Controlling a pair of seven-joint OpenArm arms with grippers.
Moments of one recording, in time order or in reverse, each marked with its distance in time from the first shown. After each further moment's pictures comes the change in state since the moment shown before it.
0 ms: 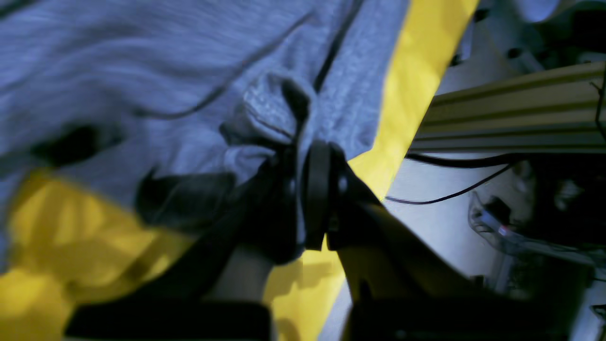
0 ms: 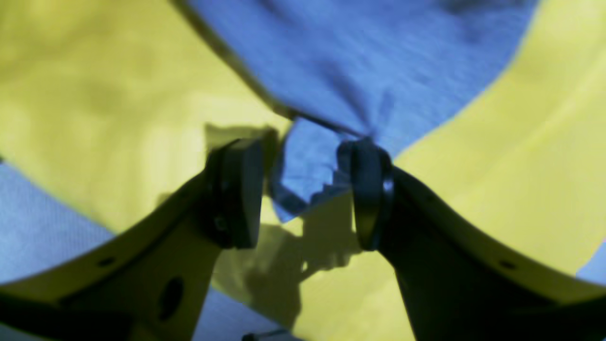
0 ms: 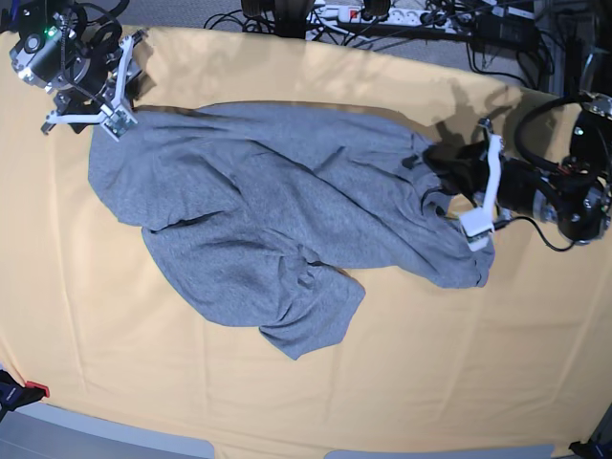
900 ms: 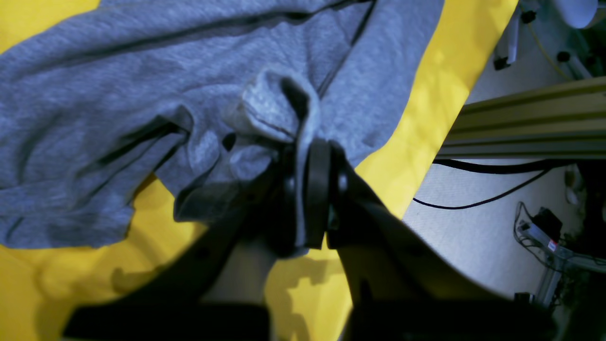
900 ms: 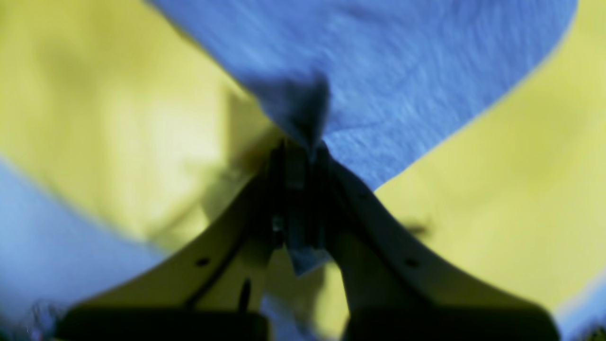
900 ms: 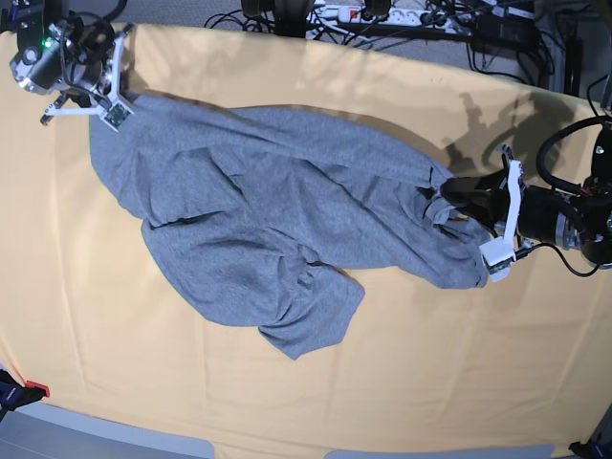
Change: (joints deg) left arm -4.5 -2.6 0.0 0.6 0.0 0.0 -2.2; right arm 0.4 1.4 0.1 -3.8 3.5 3.5 -8.8
